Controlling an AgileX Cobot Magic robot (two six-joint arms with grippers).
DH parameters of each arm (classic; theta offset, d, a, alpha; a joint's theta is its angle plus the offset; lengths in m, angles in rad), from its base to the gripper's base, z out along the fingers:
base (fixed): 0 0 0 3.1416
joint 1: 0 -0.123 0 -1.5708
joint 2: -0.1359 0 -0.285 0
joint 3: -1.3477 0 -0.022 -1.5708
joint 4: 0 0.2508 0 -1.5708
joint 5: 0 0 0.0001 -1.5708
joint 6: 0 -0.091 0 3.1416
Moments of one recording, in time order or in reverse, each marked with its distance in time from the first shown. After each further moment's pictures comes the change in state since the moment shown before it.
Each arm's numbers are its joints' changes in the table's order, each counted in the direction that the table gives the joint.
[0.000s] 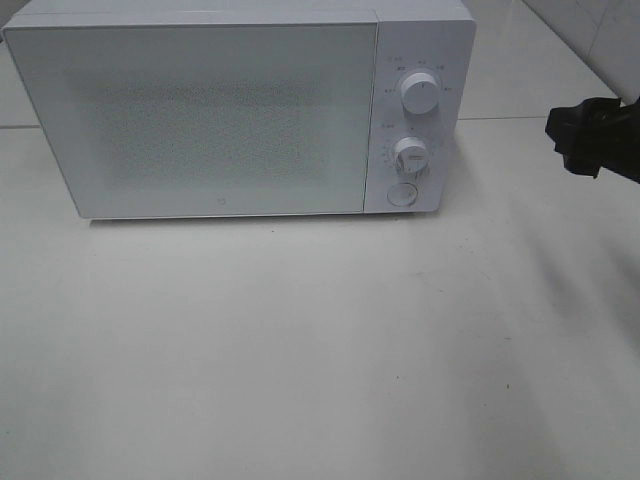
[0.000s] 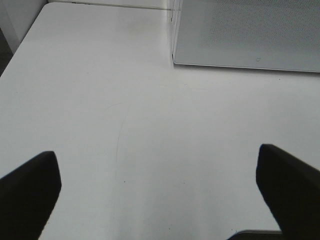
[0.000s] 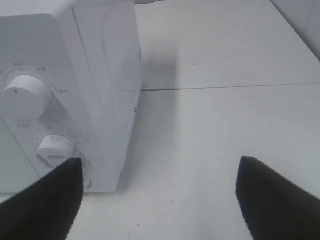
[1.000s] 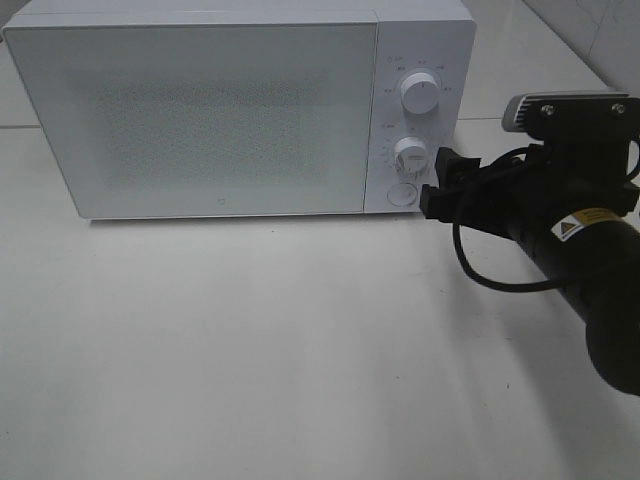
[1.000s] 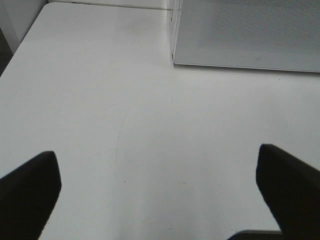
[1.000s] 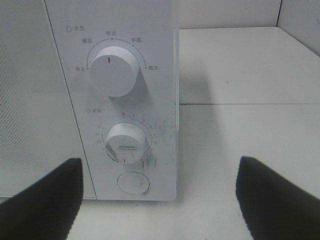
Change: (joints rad) left arm 0.000 0.000 0.000 0.000 0.000 0.000; right arm -0.543 -0.411 -0.030 0.547 -0.660 0.212
